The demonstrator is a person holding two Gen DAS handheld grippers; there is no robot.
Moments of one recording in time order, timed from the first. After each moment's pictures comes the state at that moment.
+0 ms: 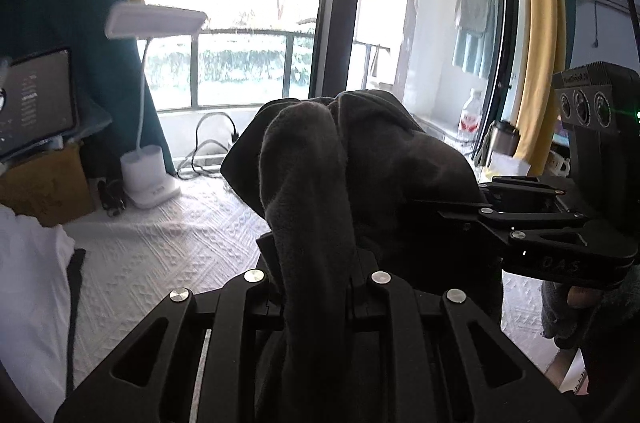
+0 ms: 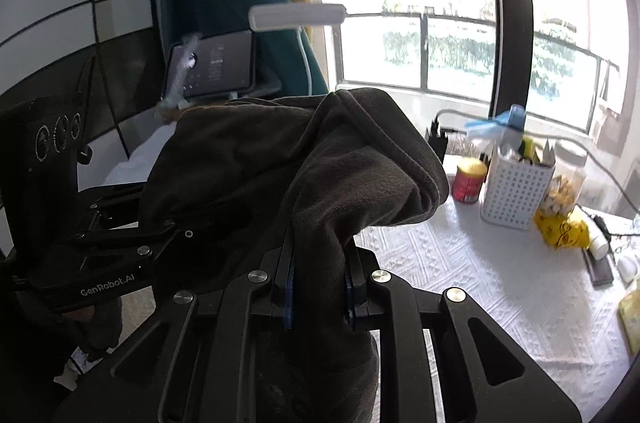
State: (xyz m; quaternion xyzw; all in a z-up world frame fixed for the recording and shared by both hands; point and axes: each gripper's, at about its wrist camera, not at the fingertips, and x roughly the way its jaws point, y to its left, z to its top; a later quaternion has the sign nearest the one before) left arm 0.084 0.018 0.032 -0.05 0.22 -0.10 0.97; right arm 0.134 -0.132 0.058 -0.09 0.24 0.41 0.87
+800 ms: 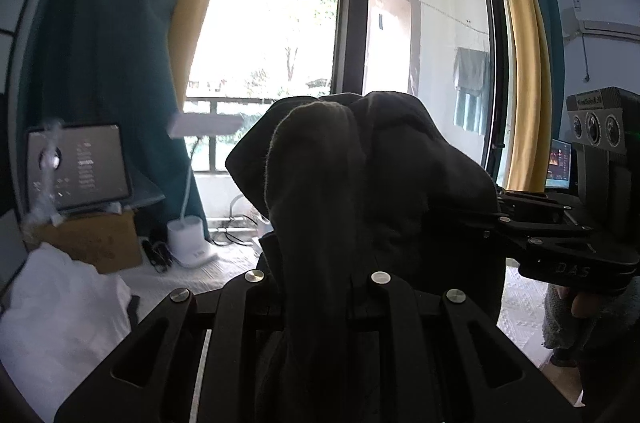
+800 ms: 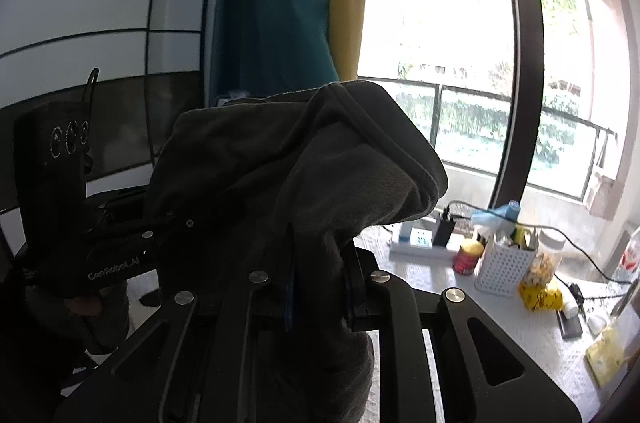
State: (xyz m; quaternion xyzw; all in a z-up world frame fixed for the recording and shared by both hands) left arm 0.005 0.052 0.095 -0.05 0.11 -0.07 0.99; right arm 0.043 -0.122 0.135 -0.11 0.13 0.43 0.89
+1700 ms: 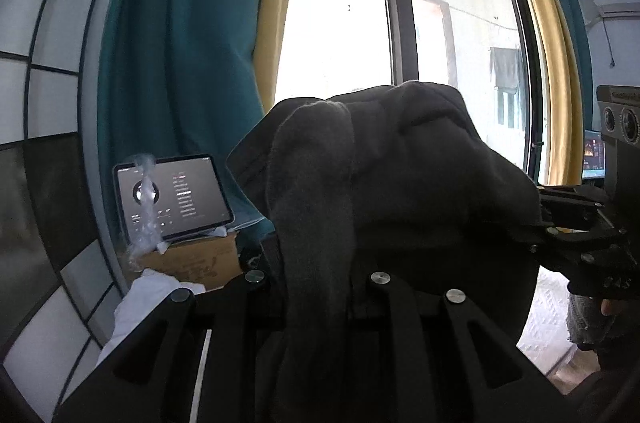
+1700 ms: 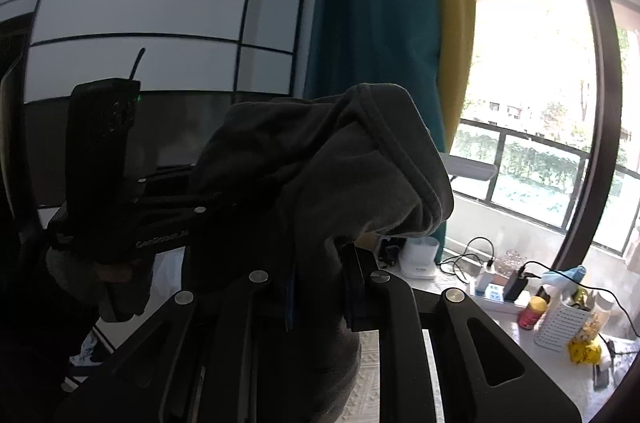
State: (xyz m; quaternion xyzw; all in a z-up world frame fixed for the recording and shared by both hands) left arm -0.055 0.152 0.112 -0.01 0.10 0.01 1.00; right arm -0.041 -0.034 0.159 -0.12 0.08 0.53 0.84
